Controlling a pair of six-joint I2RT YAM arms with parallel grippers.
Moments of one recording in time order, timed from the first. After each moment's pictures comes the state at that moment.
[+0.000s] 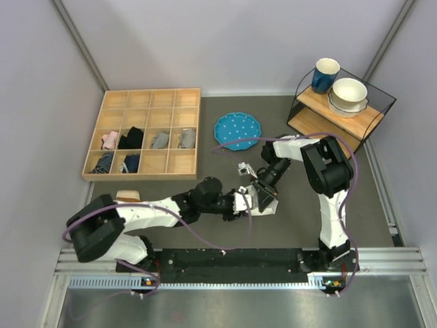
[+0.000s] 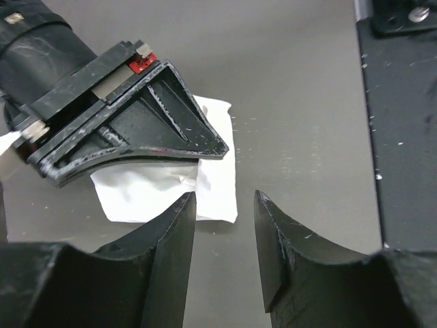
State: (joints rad) left arm -0.99 1.33 0.53 0.40 0.45 0.34; right arm 0.45 2.10 1.31 -1.25 -0.89 -1.04
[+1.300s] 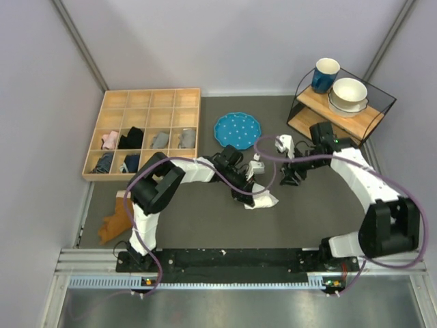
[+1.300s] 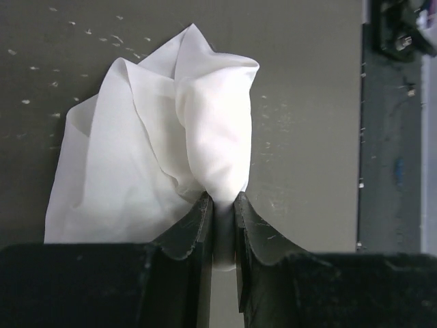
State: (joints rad) left arm -0.77 1.97 1.12 -0.11 0.86 0.22; right arm 0.17 1.43 1.10 -0.93 -0.77 -0.94
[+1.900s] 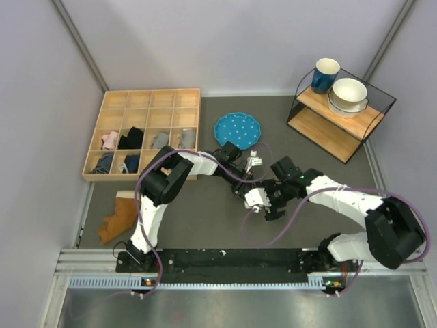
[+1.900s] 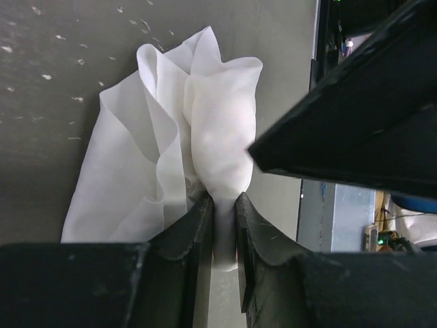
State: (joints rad) left arm -0.69 2.17 1.29 -0.22 1.11 0.00; right arm 0.60 1.28 0.71 -0.60 -0.56 -1.26
